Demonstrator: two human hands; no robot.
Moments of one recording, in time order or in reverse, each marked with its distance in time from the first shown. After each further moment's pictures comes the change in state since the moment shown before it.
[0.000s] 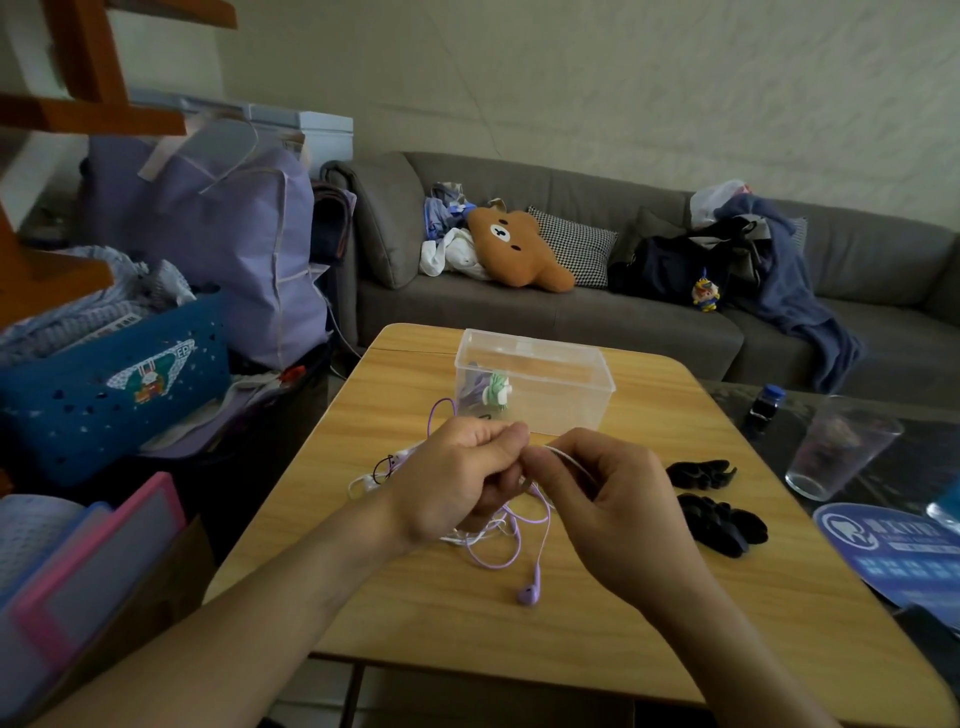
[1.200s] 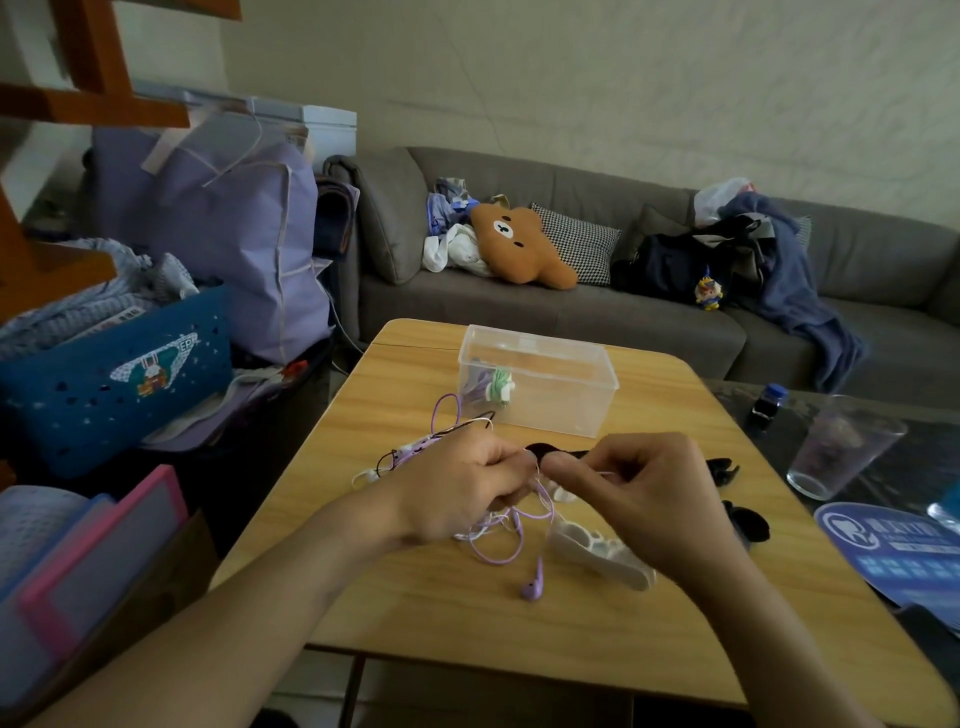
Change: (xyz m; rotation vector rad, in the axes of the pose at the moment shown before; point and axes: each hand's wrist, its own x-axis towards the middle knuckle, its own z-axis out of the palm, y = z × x) left_hand -0.001 -0.004 -0.006 0.364 -0.071 0.063; right_hand 0.007 0.012 -0.022 -0.052 -0.025 0.051
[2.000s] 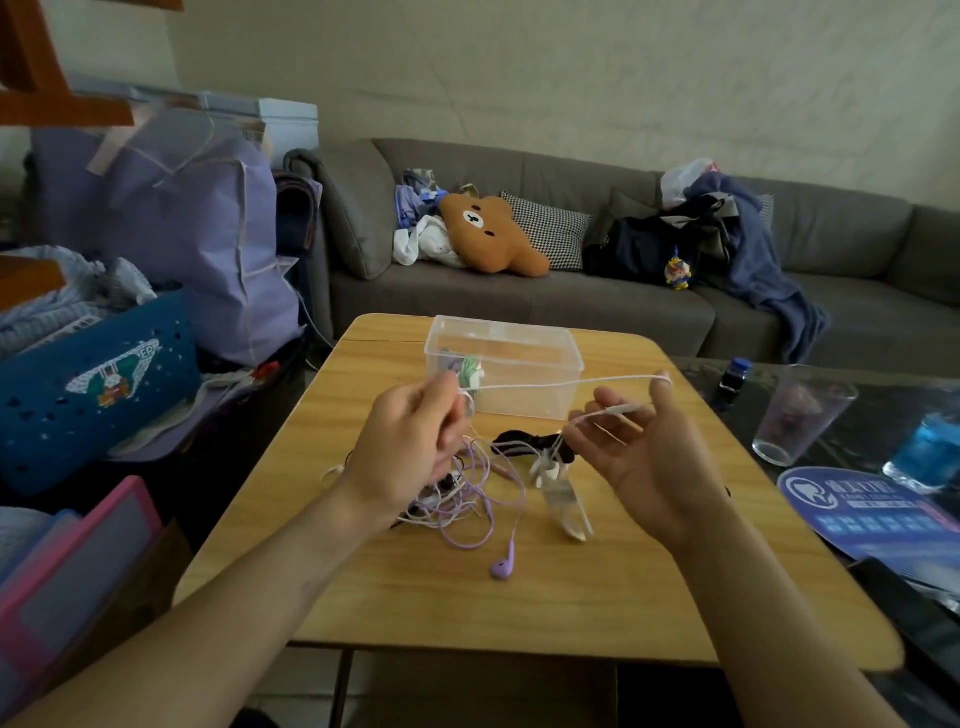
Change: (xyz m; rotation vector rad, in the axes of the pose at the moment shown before) left_hand 0.008 -0.002 0.007 -0.347 0.435 0.049; right_hand 0.018 0.040 -0.017 1.130 0.308 0.632
